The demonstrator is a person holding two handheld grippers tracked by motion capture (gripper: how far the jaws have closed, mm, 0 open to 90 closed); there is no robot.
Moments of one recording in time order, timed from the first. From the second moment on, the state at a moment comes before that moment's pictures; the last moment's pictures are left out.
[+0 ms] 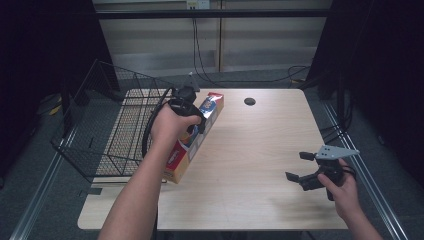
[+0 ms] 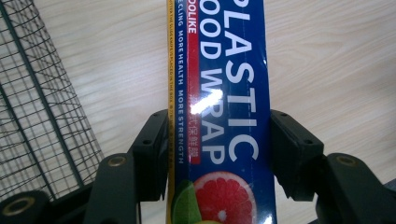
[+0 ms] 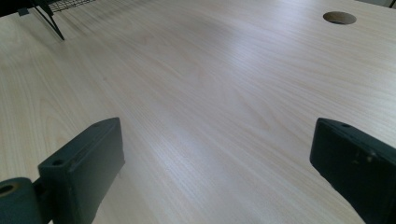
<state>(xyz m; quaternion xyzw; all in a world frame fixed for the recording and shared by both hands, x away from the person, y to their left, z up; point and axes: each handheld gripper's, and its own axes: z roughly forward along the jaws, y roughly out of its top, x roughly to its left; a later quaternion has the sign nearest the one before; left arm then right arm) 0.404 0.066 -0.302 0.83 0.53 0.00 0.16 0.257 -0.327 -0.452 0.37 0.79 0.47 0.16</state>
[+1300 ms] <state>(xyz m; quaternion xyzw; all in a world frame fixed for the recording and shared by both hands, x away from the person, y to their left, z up) 0.405 0.113 -0.246 0.81 0.56 0.02 0.17 0.258 -0.326 -0.452 0.37 0.79 0.46 0.16</state>
